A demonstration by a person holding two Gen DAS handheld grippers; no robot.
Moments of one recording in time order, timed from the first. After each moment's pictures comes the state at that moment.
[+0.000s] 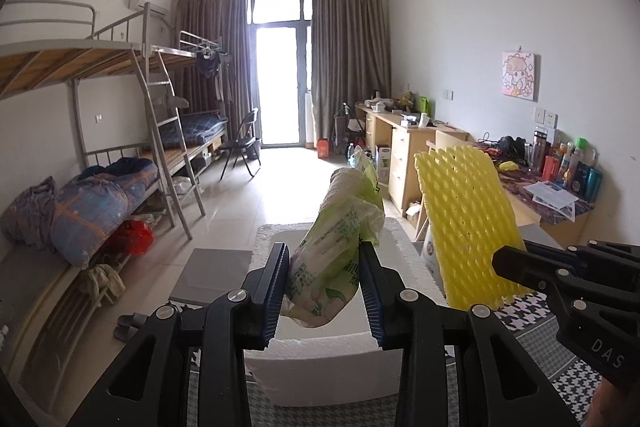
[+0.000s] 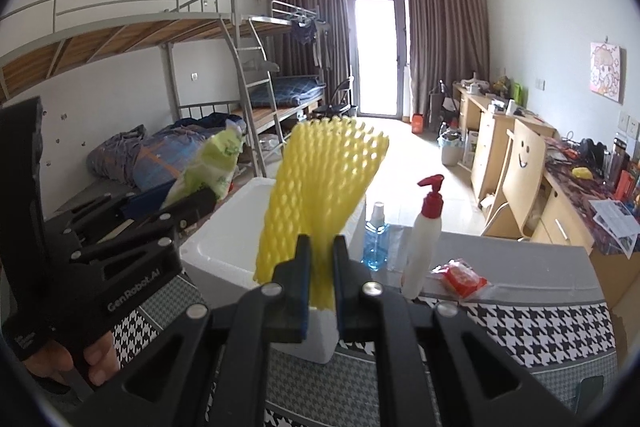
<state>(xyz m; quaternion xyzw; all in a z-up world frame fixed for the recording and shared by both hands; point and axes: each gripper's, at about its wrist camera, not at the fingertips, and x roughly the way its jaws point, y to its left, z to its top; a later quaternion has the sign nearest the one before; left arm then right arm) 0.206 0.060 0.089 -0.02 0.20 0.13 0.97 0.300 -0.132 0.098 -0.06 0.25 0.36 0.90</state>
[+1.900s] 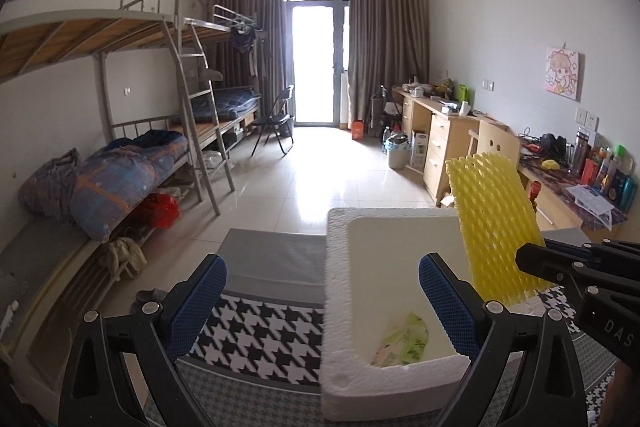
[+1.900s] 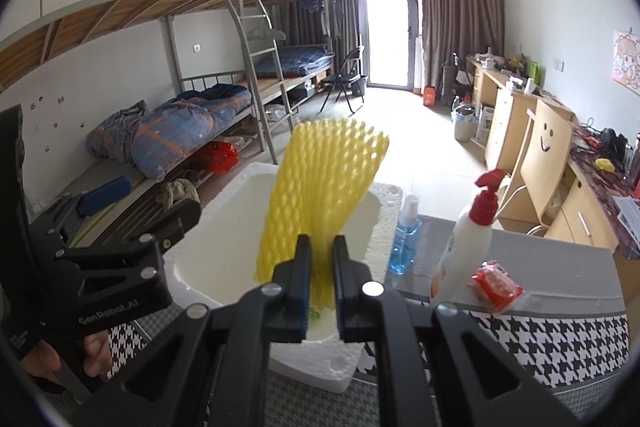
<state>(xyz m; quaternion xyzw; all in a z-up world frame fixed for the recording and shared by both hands) 0.227 0.122 0.072 -0.05 0.24 0.19 0.95 0.348 -0.080 0.079 -0.08 0.30 0.37 0.87</state>
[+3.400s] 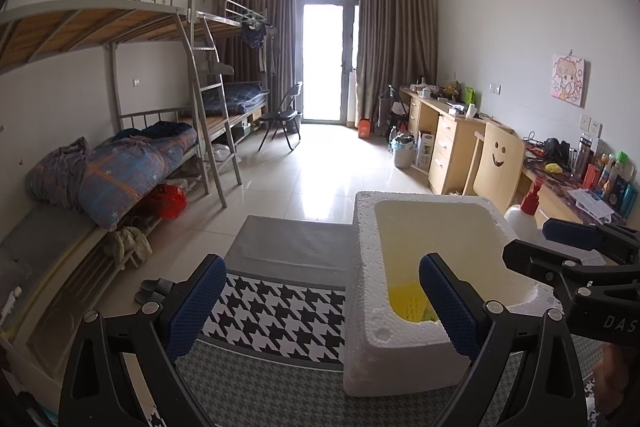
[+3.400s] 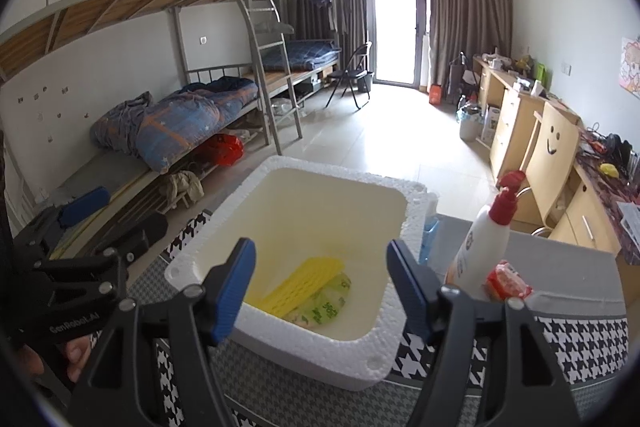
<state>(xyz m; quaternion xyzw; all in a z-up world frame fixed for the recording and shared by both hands) 0.201 0.128 0.069 -0.06 0.24 0.20 0.95 0.338 -0.074 0.079 -0.09 0.30 0.38 0.87</state>
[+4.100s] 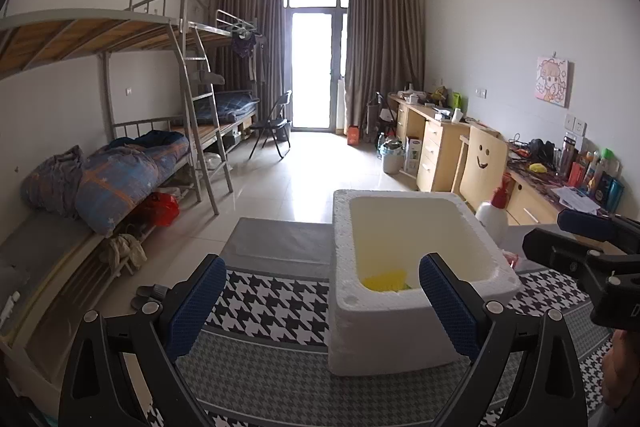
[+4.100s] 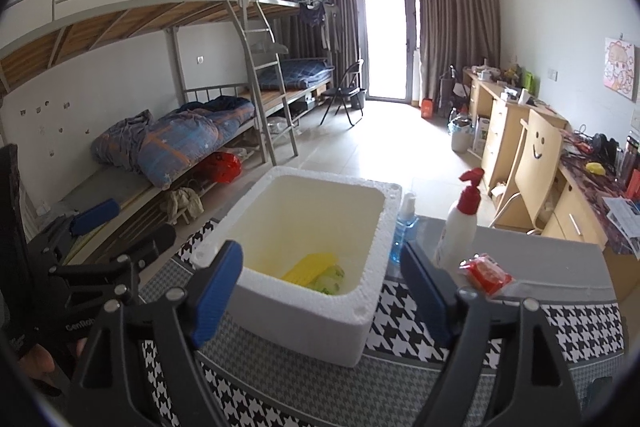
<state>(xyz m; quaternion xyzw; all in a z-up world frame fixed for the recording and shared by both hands) 0.170 0.097 0.079 -0.05 0.22 0.18 0.96 0.305 -0.107 0.093 -0.07 0.28 0.37 0.89</state>
